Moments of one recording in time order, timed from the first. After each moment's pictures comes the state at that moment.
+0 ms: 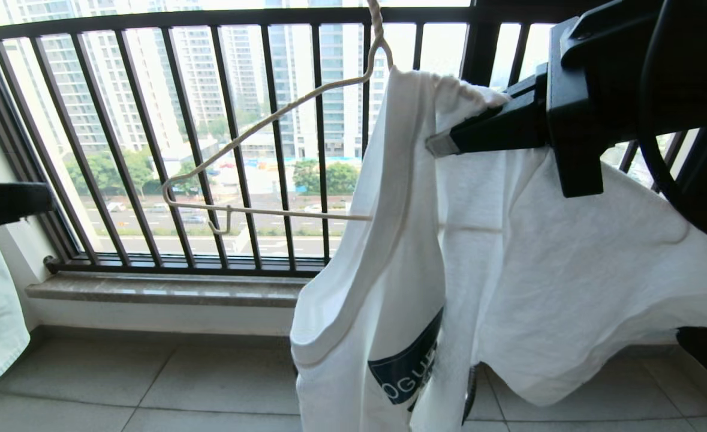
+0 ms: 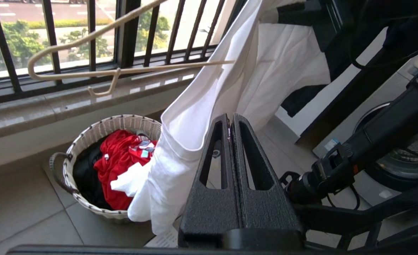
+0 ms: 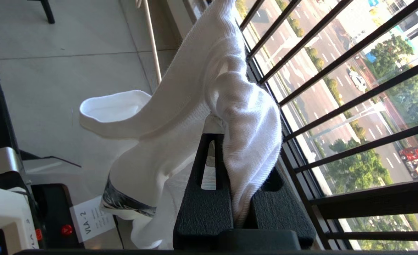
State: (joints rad) left arm -0.64 0.91 -1.17 0.33 -0.23 -0.34; right arm 0.74 1.63 -1.95 0.69 0.17 -0.44
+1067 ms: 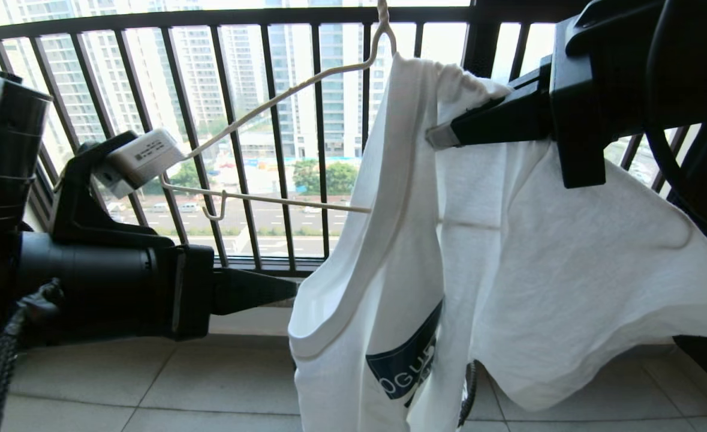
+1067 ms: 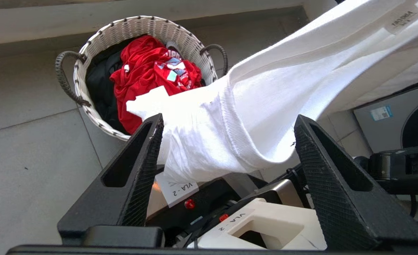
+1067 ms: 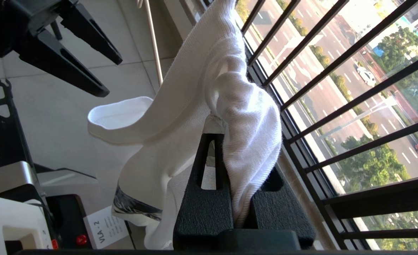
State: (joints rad) left arm -0.68 1.27 -1.13 0.33 -0.10 -0.45; right arm 0.74 1.62 -1.95 0.67 0.17 -0.37
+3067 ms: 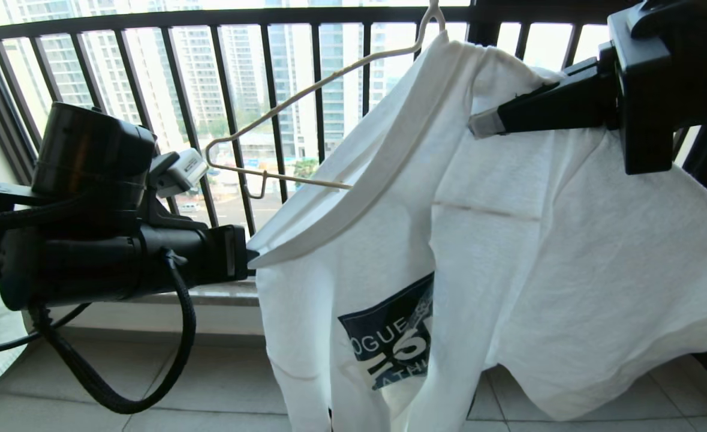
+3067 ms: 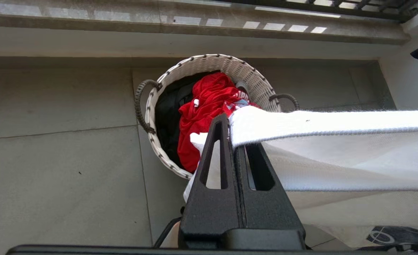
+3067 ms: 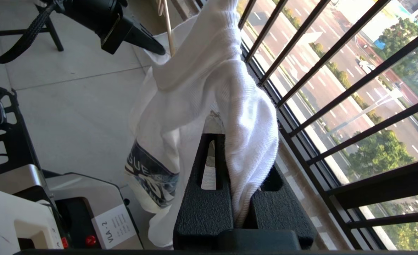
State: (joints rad) left arm -0.48 1.45 -1.08 0.13 0.01 -0.40; right arm 0.66 1.54 -1.89 0.66 0.24 -0.34
